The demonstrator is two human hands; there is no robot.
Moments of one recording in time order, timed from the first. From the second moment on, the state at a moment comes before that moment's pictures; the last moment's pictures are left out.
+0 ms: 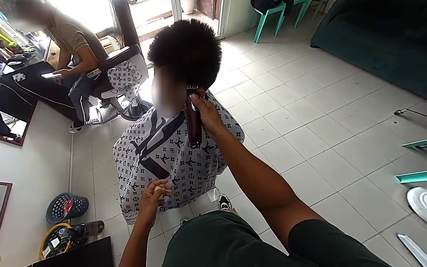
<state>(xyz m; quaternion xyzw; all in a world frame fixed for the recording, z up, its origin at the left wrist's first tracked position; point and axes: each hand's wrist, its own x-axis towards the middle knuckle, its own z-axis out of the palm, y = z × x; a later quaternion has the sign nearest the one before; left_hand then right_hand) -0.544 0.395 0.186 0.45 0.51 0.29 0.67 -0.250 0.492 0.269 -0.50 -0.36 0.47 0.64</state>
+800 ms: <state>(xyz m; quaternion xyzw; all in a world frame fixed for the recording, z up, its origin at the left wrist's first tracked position) -0.544 0.391 0.185 0.45 0.52 0.28 0.67 -0.253 0.492 0.273 -0.48 -0.36 0.49 0.63</state>
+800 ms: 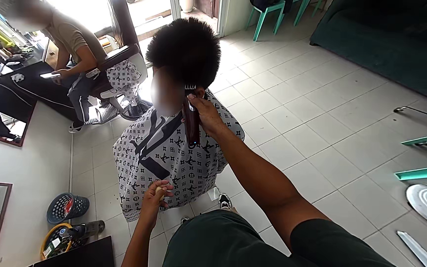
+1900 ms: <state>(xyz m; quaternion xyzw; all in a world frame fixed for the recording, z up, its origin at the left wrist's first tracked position) -0.544 0.389 0.182 0.46 0.51 0.27 0.67 -0.273 0.498 0.273 -0.48 -0.32 0.52 0.63</state>
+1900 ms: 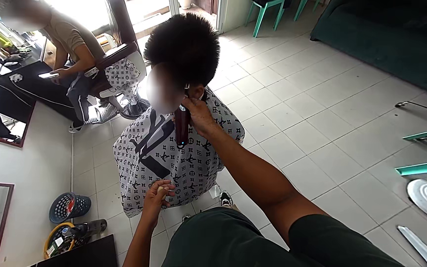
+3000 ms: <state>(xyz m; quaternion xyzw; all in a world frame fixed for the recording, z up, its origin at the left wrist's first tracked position) -0.542 0.386 0.179 0.46 0.52 0.27 0.67 -0.247 0.485 0.271 -0.41 -0.29 0.56 0.66</state>
